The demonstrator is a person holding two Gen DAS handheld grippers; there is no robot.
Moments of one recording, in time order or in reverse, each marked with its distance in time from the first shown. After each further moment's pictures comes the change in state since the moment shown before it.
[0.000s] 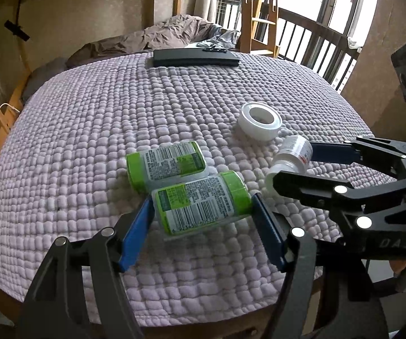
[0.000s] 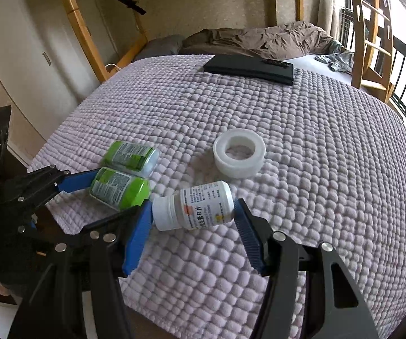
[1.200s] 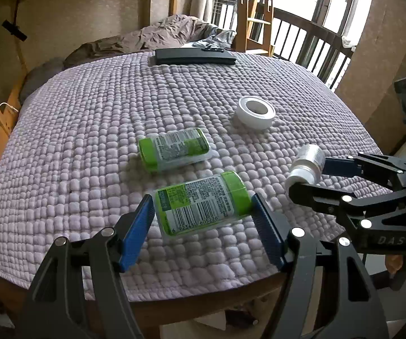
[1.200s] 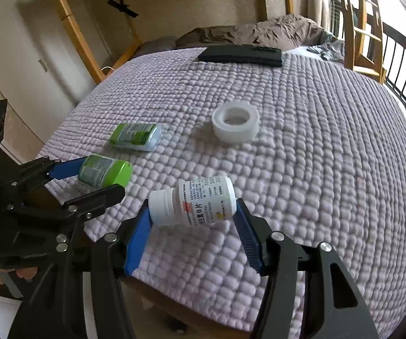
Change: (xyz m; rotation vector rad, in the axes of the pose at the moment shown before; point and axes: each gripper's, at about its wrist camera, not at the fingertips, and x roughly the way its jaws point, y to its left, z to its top) left arm -0.030 0.008 -0.016 0.010 0.006 -0.022; right arm -0.015 0.002 -0.034 0.062 -0.001 0.002
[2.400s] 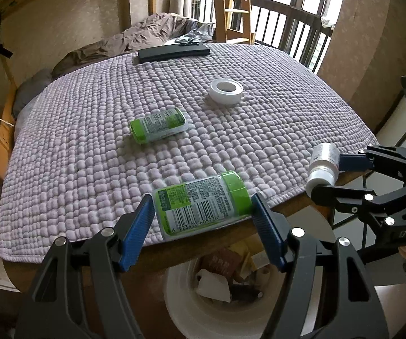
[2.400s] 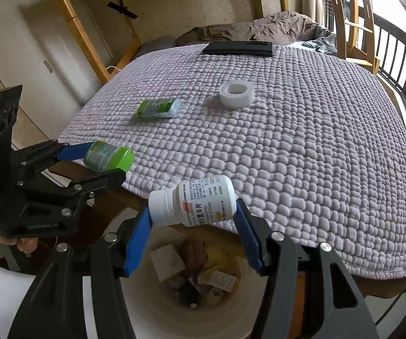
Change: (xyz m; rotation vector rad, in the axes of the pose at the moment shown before) left arm -0.049 -0.018 -0.035 0.112 0.034 -0.018; right arm -0.052 0.017 -0.053 0.024 -0.001 0.008
